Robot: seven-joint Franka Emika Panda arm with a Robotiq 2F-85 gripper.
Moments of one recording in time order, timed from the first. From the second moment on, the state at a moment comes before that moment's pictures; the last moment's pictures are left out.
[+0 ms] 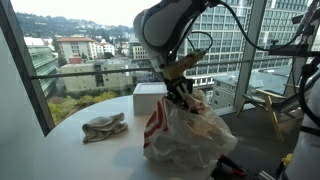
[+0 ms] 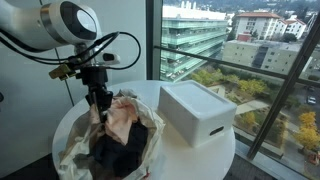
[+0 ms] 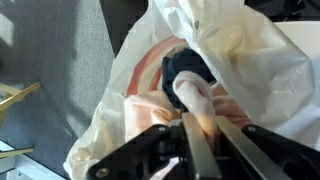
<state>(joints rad) 0.04 -0.21 0.07 -2.44 -0.31 1.84 0.56</state>
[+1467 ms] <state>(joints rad) 0.14 -0.37 0.34 -2.23 -0.99 1.48 1.06</state>
